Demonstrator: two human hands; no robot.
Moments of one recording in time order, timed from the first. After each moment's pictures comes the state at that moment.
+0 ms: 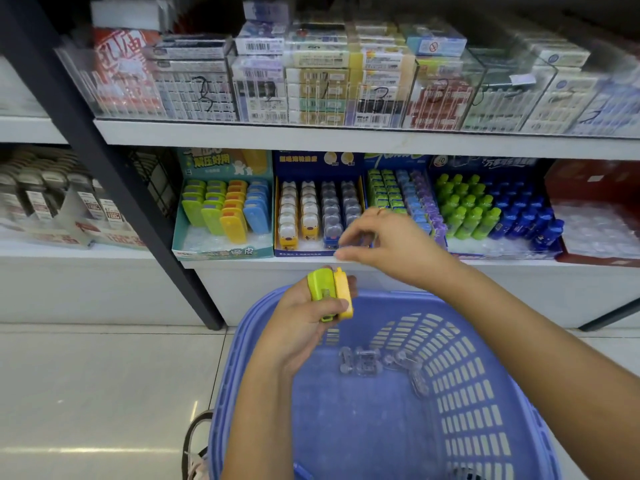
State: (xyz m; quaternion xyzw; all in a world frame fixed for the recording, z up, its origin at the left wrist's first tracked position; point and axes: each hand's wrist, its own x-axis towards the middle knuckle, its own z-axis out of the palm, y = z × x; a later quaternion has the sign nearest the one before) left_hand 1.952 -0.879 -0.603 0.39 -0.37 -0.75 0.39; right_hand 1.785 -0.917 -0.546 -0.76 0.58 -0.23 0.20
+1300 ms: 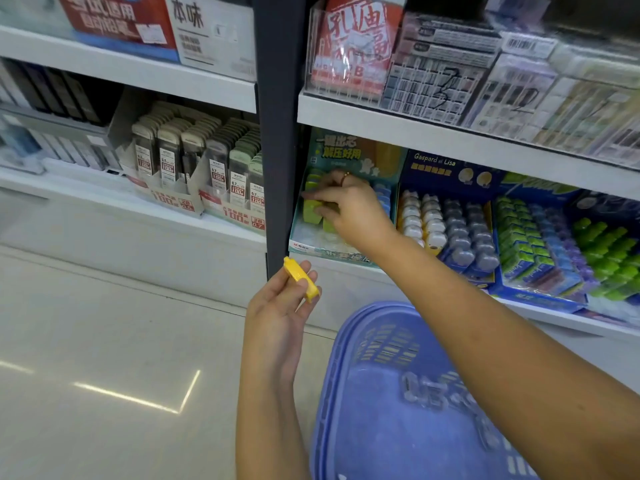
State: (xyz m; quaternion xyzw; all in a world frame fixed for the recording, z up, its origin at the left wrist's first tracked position) left_hand 2.102 -0.907 -0.626 0.41 -0.14 -0.64 0.63; right_hand 1.989 -1.042 -0.580 -0.83 0.49 -0.24 0.11
